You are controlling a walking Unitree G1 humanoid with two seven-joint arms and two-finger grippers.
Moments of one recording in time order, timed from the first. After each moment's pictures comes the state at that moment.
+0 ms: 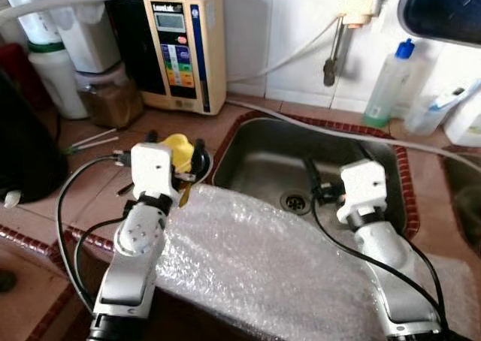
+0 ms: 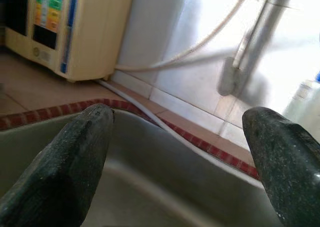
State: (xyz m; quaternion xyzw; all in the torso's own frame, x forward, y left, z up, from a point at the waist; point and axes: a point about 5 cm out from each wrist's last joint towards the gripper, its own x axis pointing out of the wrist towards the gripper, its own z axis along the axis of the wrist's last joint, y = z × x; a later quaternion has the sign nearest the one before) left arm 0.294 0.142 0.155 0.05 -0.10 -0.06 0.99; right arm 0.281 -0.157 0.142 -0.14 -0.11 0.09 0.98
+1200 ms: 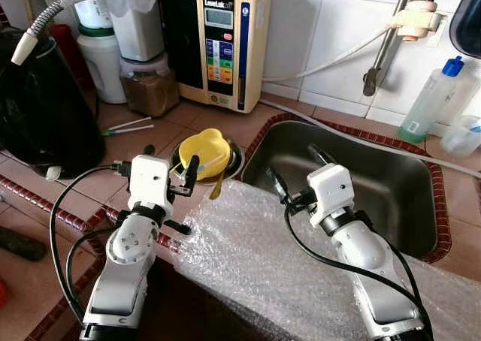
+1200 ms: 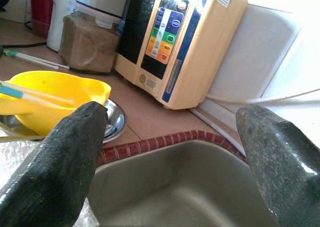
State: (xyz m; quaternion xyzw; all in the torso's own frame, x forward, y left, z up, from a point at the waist) left arm 0.289 0.148 0.136 0.06 -0.05 -0.08 0.99; right arm 0.279 -0.121 0.143 -0.12 -0.11 0.20 0.96
